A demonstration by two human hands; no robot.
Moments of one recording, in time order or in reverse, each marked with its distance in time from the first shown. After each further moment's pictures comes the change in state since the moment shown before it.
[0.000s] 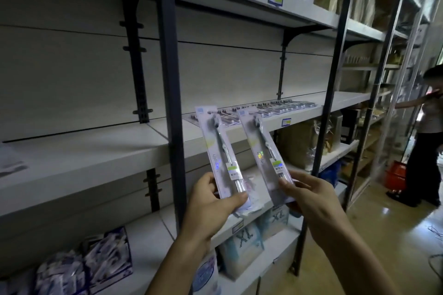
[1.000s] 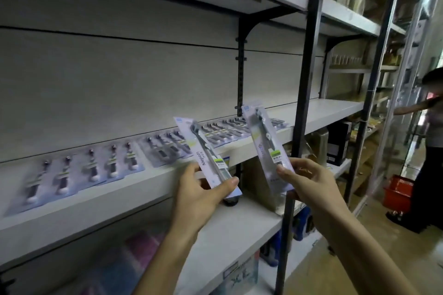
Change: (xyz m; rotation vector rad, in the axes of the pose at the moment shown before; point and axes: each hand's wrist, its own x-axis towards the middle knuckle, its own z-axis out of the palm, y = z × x) left_hand 0.342 -0.056 0.298 0.060 0.110 0.138; right_hand 0.407 0.020 -0.227 -0.108 0.100 -0.119
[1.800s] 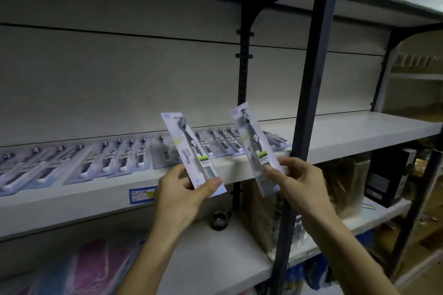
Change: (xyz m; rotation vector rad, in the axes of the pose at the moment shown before) left_hand 0.109 -0.032 0.179 0.186 0.327 0.028; right_hand 0.236 0.062 -0.089 -0.038 -0.271 -0.149
